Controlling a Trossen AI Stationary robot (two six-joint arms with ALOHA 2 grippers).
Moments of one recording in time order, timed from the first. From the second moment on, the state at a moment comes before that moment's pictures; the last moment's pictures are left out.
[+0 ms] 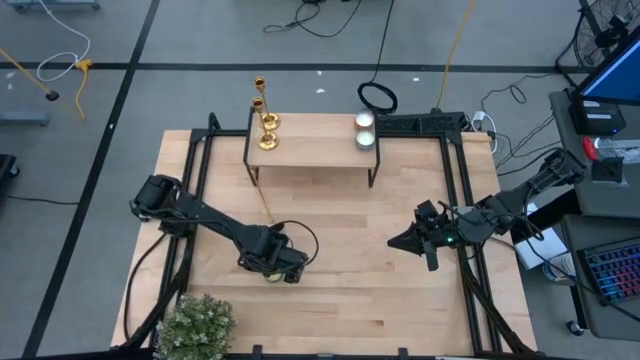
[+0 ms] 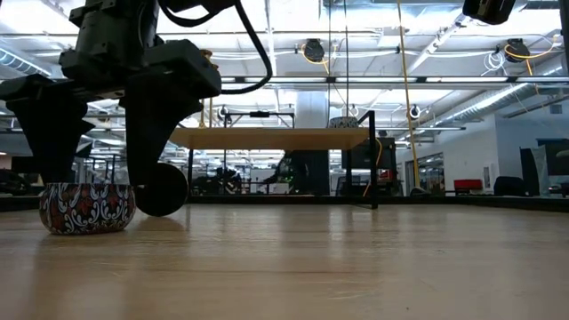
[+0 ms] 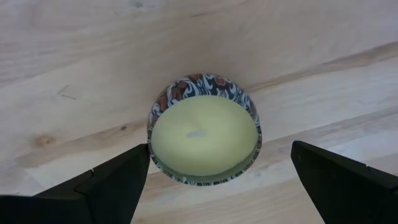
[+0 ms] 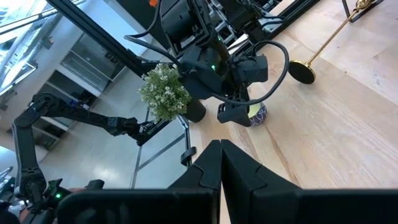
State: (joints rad) left arm -0.34 1.81 1.21 -0.88 0.18 -1.63; right arm 0.55 0.84 0.74 -0.16 0.39 0.91
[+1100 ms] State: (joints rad) left arm -0.33 1.82 1.15 -0.81 0.19 -1.61; right arm 0.55 0.84 0.74 -0.16 0.42 0.91
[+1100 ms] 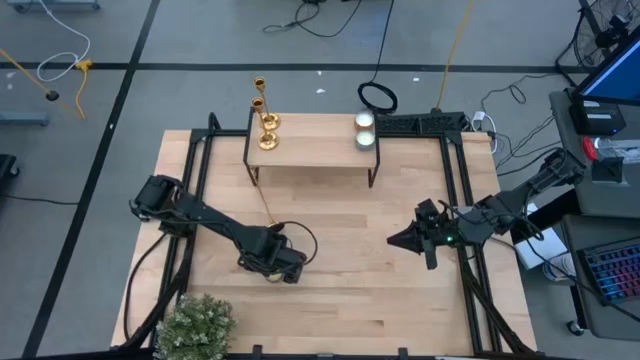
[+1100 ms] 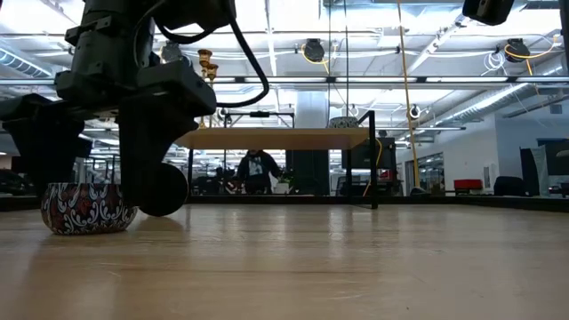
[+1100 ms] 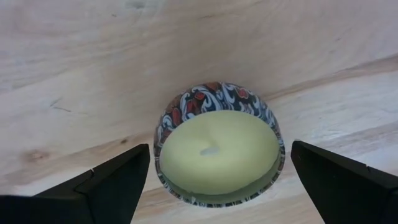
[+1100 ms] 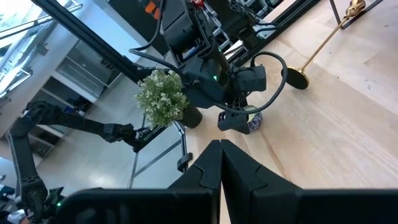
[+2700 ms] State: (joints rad) left arm -0.29 1.86 1.15 -0.75 0.15 -1.54; right arm 0.55 0.84 0.74 -0.16 0.42 0.91
